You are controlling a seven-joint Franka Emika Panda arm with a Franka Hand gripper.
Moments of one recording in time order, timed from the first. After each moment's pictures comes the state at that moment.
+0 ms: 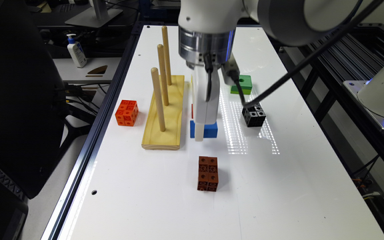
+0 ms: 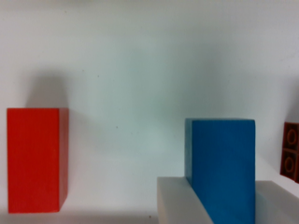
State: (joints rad) arm 0.04 0.36 0.20 -2.21 0.01 2.59 0.99
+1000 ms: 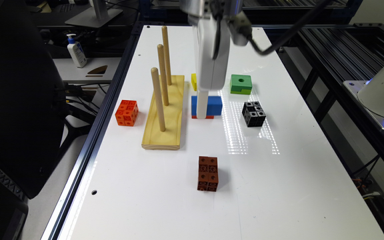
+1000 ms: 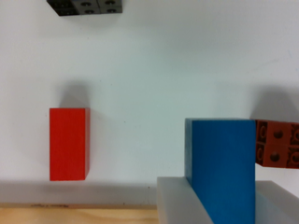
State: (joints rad) arm 0.04 0.19 0.21 -2.21 0.01 2.44 1.00
